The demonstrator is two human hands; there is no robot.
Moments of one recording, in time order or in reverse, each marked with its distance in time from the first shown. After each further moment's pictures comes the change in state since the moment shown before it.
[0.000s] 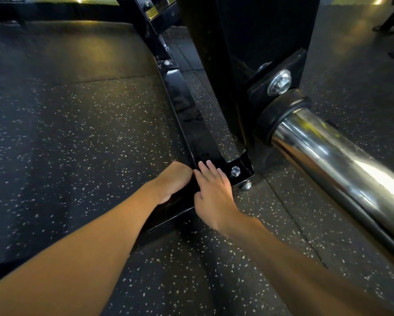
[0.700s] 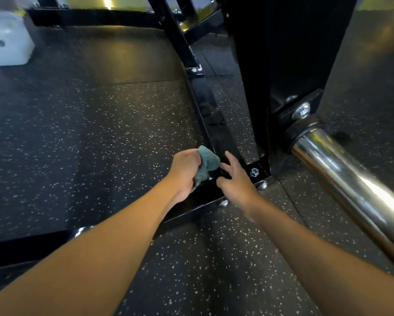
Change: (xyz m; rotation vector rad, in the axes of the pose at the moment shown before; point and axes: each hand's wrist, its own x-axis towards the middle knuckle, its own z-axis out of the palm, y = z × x) left_hand -0.061 0.012 -0.032 -0.629 0.148 0.092; right_hand -0.020 -0.047 -0.049 0.843 -0.024 0.304
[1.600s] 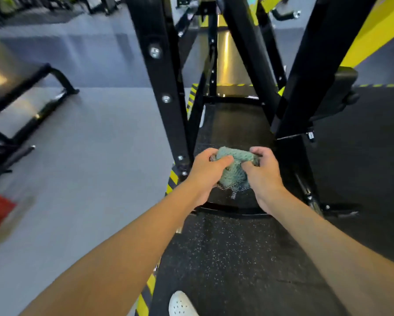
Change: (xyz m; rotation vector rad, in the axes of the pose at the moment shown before) left_hand -0.702 0.533 -0.176 0.043 0.302 0.098; right_hand -0.574 -0.623 0.031 0.239 0.004 -0.234
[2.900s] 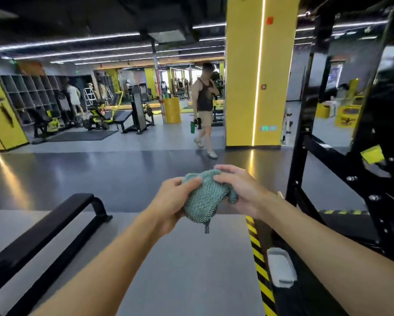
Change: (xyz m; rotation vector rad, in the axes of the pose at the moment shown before) left_hand 0.445 0.432 -0.762 -0.073 -0.001 0.332; right_hand 0.387 -0.460 0.775 0.378 -0.445 -0.085
